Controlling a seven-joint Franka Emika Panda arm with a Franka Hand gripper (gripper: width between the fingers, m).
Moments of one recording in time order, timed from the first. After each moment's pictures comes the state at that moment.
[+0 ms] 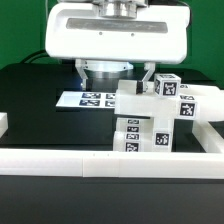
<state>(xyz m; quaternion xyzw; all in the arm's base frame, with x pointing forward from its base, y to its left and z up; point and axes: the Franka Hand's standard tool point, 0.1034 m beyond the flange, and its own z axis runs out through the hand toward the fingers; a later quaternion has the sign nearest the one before) 0.608 -0.019 0.109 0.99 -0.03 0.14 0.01</state>
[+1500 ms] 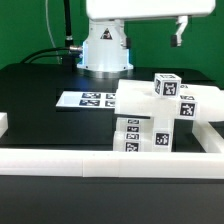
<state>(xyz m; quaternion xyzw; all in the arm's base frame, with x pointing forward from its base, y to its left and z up) 0.526 0.064 0.150 0.99 -0.03 0.12 -0.05</state>
